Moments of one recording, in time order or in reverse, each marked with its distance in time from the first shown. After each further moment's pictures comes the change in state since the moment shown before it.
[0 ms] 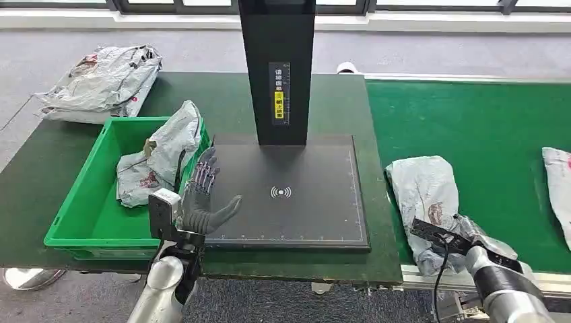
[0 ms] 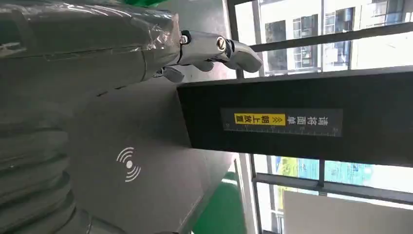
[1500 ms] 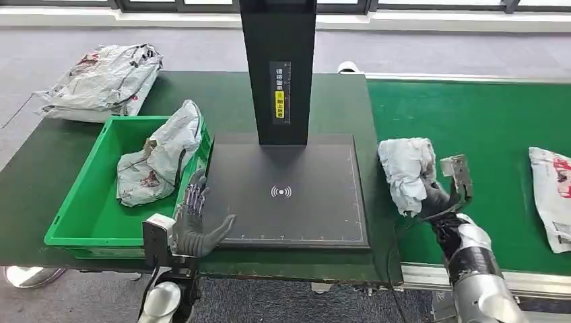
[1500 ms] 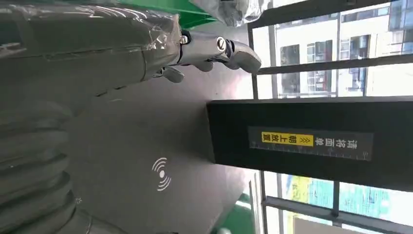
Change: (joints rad) left arm 0.149 -0.020 0.013 -0.082 -0.037 0.106 -0.024; right arm -0.034 0.176 -0.235 -0.132 -1.295 0.148 -0.130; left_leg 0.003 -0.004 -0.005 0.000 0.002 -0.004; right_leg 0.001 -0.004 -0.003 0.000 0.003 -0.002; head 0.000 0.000
